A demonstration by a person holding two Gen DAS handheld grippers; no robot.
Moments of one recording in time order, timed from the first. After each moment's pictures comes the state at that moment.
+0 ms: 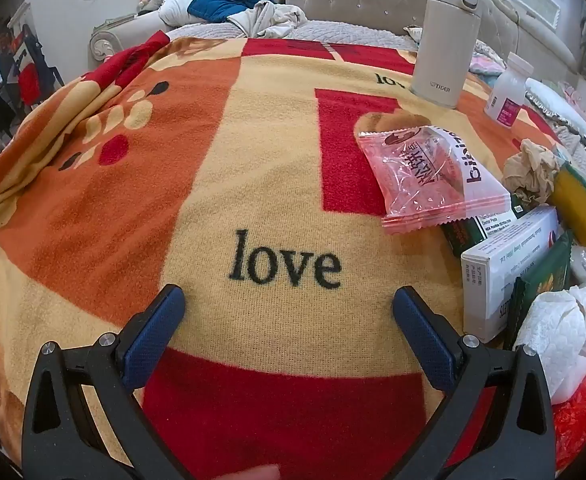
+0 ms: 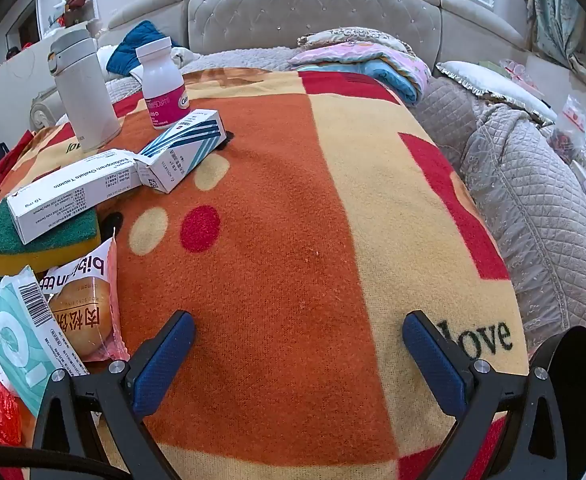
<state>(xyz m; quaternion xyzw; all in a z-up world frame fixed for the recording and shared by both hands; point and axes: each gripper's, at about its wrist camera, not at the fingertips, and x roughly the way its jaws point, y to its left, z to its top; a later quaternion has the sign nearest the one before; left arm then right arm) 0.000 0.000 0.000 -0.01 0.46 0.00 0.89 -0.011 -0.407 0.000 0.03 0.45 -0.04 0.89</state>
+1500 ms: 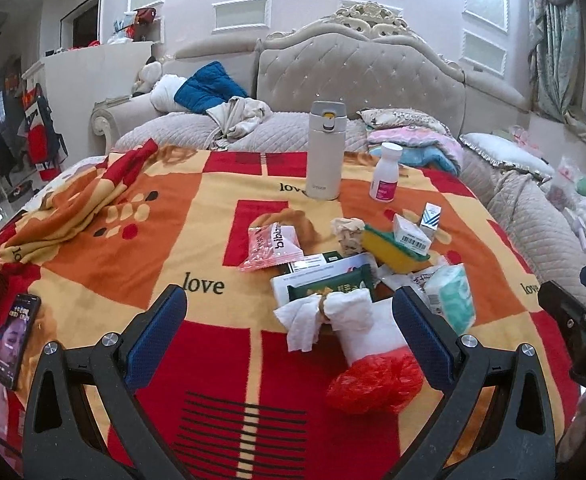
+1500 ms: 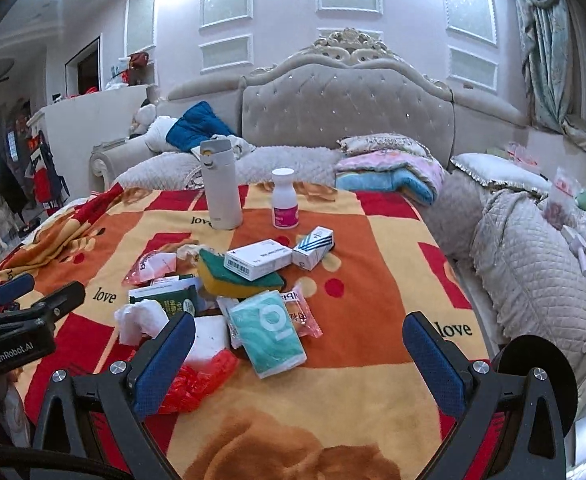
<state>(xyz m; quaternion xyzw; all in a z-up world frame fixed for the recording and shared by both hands) -0.133 -0.087 0.122 -0.01 0.31 -0.03 0.95 -0.156 -0.310 0.125 0.01 0.29 0.01 0.96</state>
